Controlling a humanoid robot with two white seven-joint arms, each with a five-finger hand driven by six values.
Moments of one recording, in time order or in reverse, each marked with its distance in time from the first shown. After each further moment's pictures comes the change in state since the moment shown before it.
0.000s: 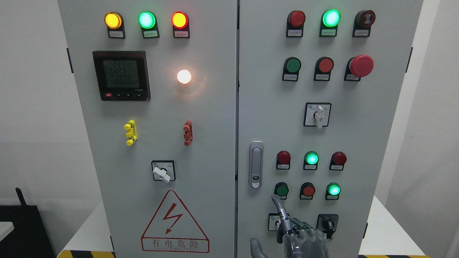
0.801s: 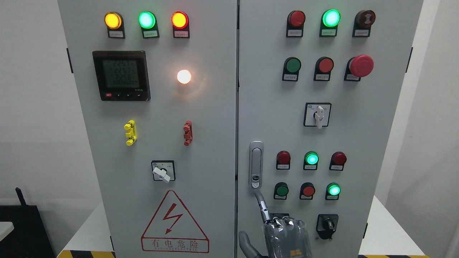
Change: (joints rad) left arm 0.000 0.000 0.000 0.000 0.000 0.000 0.000; right arm -0.067 0.032 0.036 0.076 0.120 0.133 0.111
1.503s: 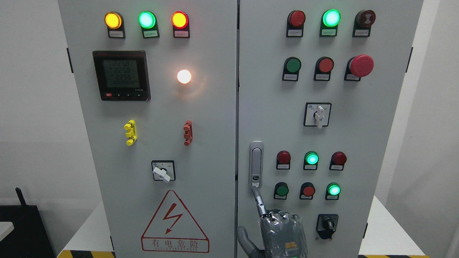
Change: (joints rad) left arm 0.000 0.000 0.000 0.000 0.000 0.000 0.000; right arm -0.045 0.007 -0.001 0.048 0.004 0.005 0.019
